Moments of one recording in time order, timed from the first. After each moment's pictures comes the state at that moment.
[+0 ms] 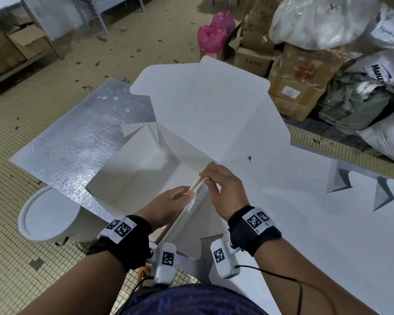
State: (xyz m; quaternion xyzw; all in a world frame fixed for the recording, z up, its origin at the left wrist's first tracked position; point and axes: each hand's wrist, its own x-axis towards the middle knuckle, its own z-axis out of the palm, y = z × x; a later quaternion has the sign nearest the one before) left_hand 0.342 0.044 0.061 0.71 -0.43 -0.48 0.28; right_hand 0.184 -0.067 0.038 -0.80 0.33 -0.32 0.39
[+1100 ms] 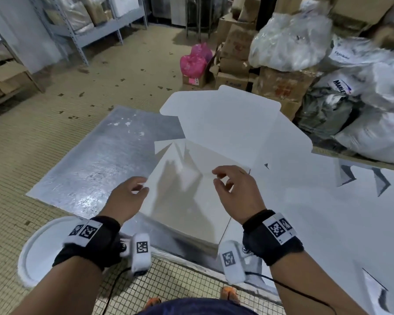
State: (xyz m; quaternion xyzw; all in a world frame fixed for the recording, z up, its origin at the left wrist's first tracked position) left_hand 0.527 0.102 0.093 0.81 -0.38 -0.31 0.33; right_hand 0.263 0.002 0.106 -0.78 0.44 -0.32 0.31
